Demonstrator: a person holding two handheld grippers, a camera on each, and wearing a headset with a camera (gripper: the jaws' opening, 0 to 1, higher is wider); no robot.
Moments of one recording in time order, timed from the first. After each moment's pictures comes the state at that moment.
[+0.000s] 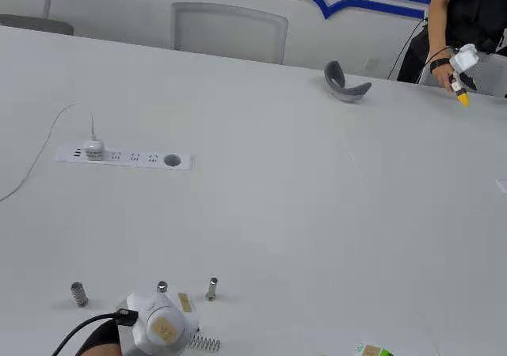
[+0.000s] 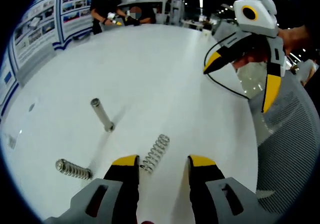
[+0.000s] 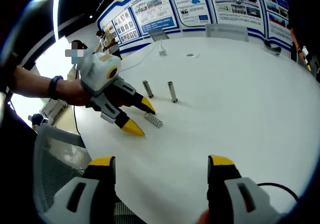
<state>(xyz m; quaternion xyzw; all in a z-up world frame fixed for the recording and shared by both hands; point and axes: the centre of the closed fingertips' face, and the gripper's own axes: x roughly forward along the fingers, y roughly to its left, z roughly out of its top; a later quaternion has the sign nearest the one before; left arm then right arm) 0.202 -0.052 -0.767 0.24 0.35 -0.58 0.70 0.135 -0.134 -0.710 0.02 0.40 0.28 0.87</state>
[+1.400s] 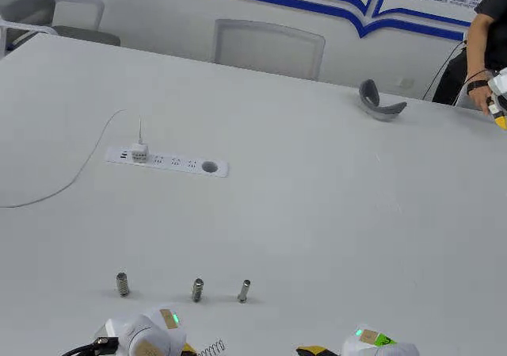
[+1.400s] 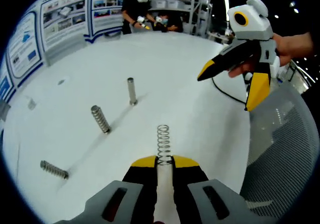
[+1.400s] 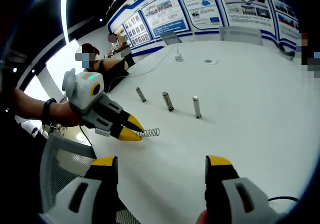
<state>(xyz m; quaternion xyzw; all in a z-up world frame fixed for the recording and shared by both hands) 0.185 0.013 -0.741 0.17 0.35 -0.50 0.77 0.158 -0.079 -0.695 0.05 0.38 0.33 0.86</state>
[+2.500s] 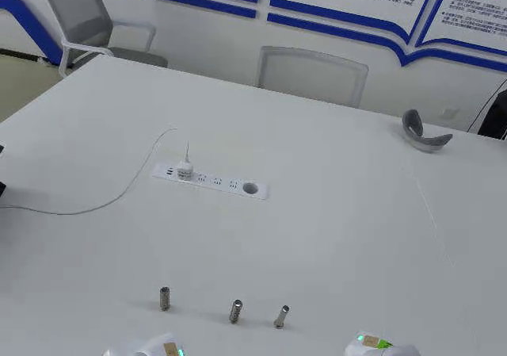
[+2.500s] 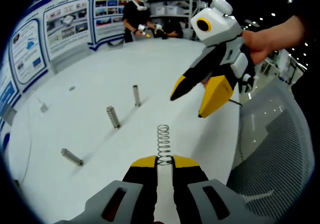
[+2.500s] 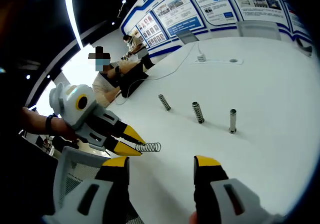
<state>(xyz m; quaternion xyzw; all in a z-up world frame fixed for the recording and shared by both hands) 0.165 0.042 -0.709 0.18 0.32 -0.50 0.79 0.173 -0.017 -0.684 0.09 0.38 0.41 0.83</state>
